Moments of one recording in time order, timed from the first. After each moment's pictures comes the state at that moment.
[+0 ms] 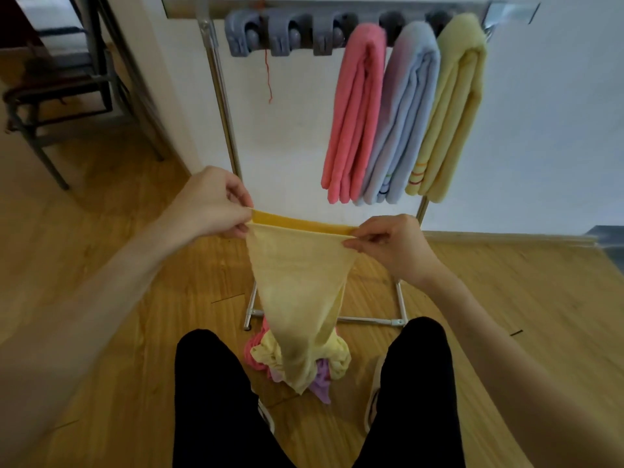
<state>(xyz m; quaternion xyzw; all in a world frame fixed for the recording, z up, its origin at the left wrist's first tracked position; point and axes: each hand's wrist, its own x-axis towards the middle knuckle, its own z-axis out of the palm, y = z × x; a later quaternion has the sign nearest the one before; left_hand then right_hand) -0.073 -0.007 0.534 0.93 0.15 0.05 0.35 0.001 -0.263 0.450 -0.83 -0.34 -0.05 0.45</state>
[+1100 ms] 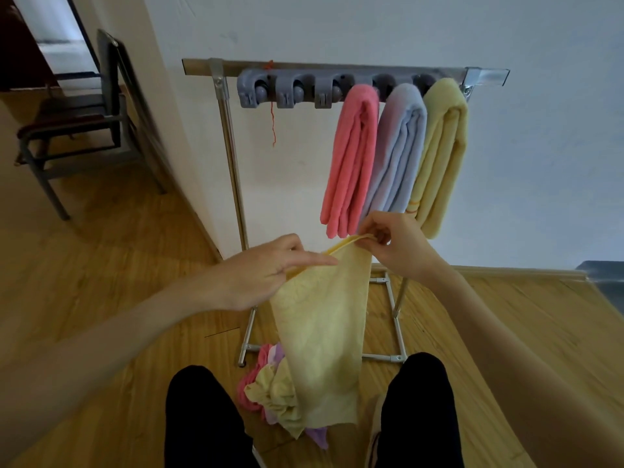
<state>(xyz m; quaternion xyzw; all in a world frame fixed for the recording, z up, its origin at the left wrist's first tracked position) -0.082 -0.033 0.522 0.94 -0.20 -0.07 0.26 0.034 -0.260 0.491 -0.86 -0.34 -0.09 0.37</state>
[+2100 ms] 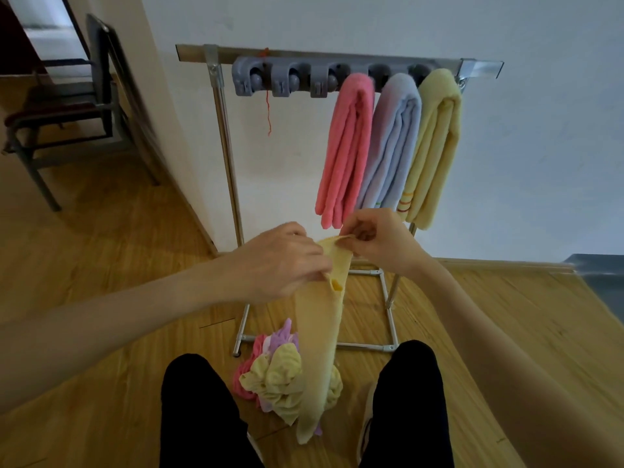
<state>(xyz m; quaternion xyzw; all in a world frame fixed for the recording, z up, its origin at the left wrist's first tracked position) -0.077 -0.055 0.511 0.91 -0.39 0.15 0.00 0.011 -0.251 0.497 -0.83 -0.35 -0.01 0.44</state>
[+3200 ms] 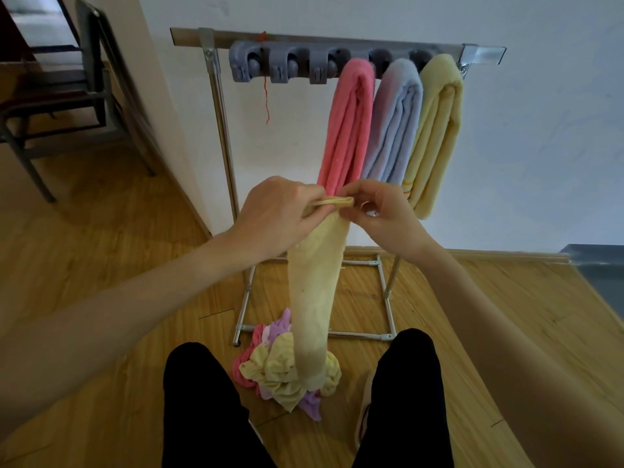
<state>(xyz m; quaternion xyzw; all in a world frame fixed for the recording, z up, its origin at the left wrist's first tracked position) -0.058 -0.066 0.530 0.93 -0.18 0.28 0.15 0.004 -0.243 0.510 -0.79 -0.36 -0.06 0.50</state>
